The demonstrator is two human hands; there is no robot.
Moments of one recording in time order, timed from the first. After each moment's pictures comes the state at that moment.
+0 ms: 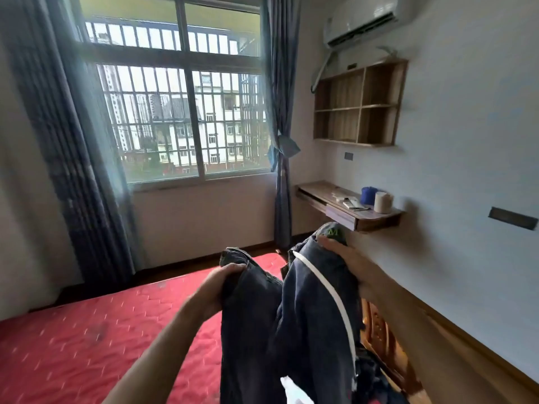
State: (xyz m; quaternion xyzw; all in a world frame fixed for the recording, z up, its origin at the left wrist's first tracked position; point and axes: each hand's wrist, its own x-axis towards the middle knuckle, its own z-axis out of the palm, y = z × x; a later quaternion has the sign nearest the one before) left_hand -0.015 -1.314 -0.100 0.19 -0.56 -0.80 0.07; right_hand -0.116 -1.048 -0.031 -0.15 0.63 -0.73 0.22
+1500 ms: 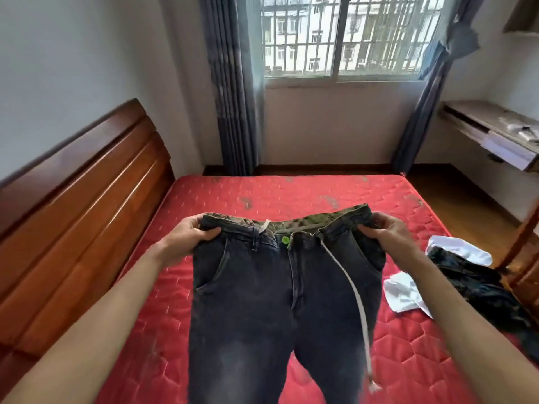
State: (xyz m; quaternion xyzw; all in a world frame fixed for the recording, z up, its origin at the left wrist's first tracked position) left_hand 0.501 -1.590 -0.181 0.33 -0.65 -0.66 0.18; right_hand 0.171 -1.312 -0.192 -0.26 0.72 -0.58 0.26
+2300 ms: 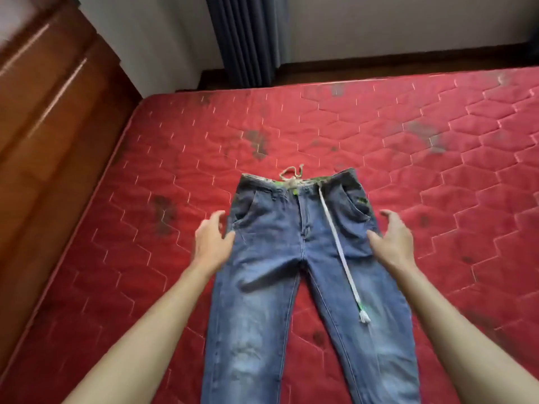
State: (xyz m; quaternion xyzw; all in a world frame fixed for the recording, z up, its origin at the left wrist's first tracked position) left_hand 0.221 -1.965 -0.637 0.57 -0.77 -0.27 0.10; right_hand -0.077 -1.755 -0.675 -0.24 0.89 -0.34 0.17
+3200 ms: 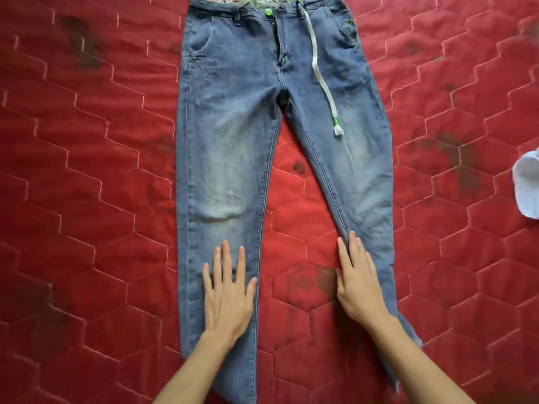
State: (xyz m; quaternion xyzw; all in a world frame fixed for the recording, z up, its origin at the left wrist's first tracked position) left_hand 0.445 -1.591 -0.853 0.42 -0.88 -0.16 -0.14; right_hand 0.214 -1.431 -0.854 -0.41 0.89 -0.03 0.21
